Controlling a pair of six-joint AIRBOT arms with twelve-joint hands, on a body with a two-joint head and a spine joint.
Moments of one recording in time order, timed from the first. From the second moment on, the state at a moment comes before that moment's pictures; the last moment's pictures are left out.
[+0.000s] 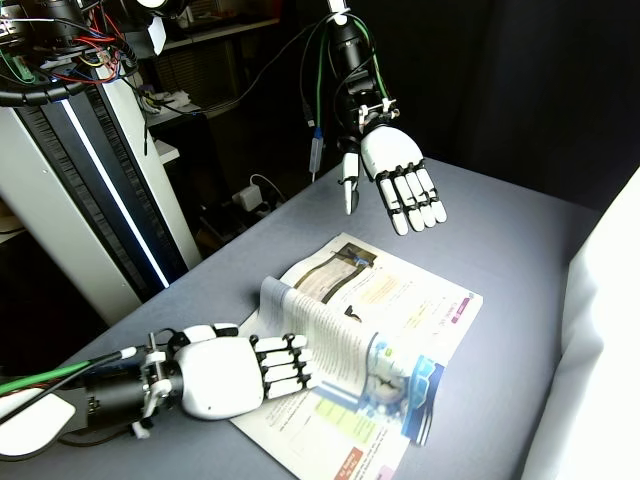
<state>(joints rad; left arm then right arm) 1.15 -0.71 0.98 -0.05 -1.05 0.84 -0.59 -1.22 1.32 -1.03 0.54 -0.04</state>
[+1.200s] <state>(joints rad) 1.30 -0.68 0.95 -0.17 -1.20 0.86 -0.34 -1.42 1.41 -0.69 0.84 -0.30</state>
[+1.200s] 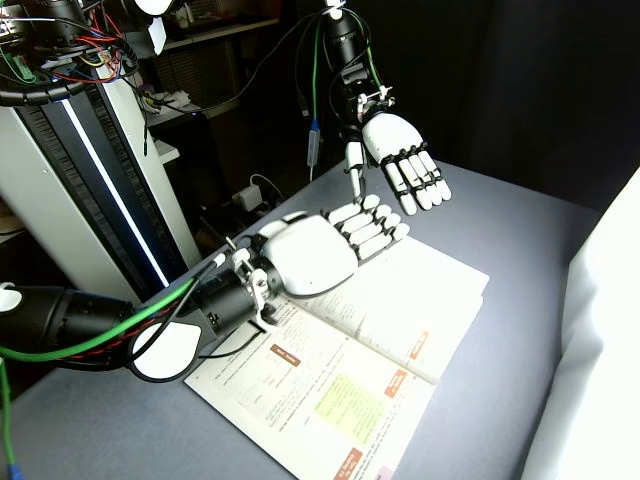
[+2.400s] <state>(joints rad) 1.15 -0.79 1.01 -0.09 -1.24 0.83 -0.73 -0.87 1.10 -0.32 0.84 -0.50</state>
